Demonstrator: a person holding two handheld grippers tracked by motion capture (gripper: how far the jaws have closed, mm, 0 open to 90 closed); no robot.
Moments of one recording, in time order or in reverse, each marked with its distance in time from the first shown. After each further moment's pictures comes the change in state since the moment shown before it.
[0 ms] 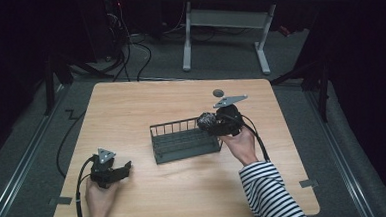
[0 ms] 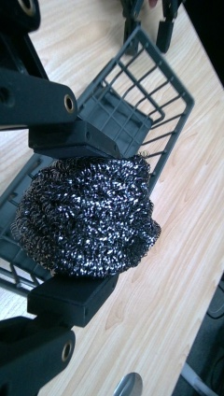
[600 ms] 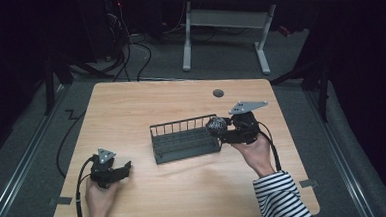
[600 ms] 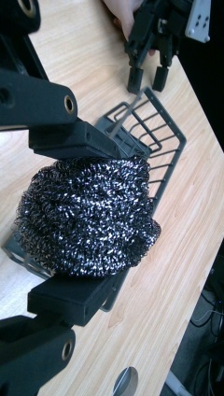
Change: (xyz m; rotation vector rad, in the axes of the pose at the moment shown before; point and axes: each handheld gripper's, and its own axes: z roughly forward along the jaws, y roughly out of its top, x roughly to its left) left arm 0.000 0.000 0.000 -0.001 0.001 -0.001; right arm 0.007 -0.015 -0.050 -0.067 0.049 -0.009
